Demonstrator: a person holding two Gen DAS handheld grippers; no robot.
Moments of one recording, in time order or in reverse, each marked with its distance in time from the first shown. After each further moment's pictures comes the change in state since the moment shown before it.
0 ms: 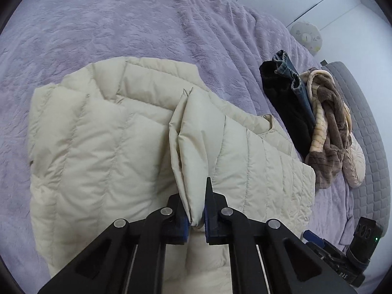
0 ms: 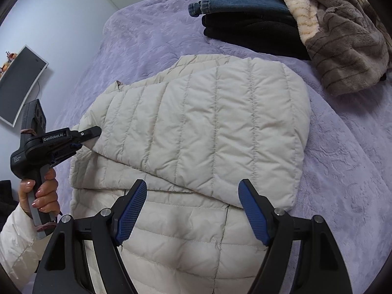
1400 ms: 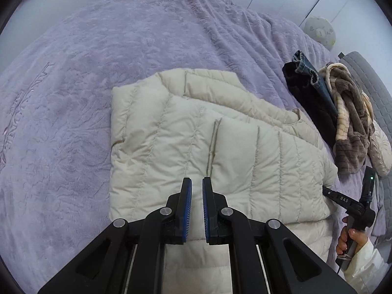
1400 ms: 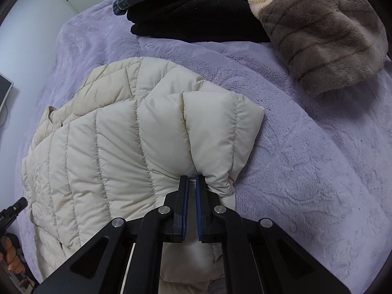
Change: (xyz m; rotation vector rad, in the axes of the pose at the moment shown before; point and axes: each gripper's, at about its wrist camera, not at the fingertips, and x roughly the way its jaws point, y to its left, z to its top) left arm -0.054 0.021 -0.027 0.094 -0.074 0.197; right arm 0.071 -0.075 0.048 0.098 0.018 -0.154
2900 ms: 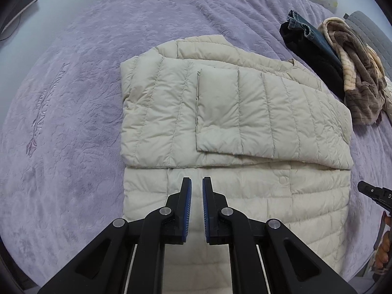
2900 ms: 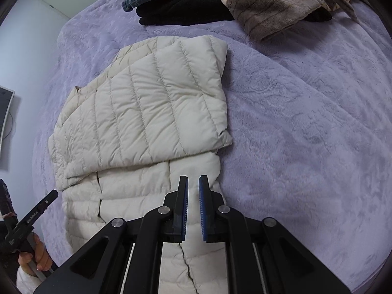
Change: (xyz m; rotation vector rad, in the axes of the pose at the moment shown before) left arm -0.034 -0.039 -0.065 0.110 0.130 0.197; right arm -0.108 0.007 -0.093 0.140 0.116 0.044
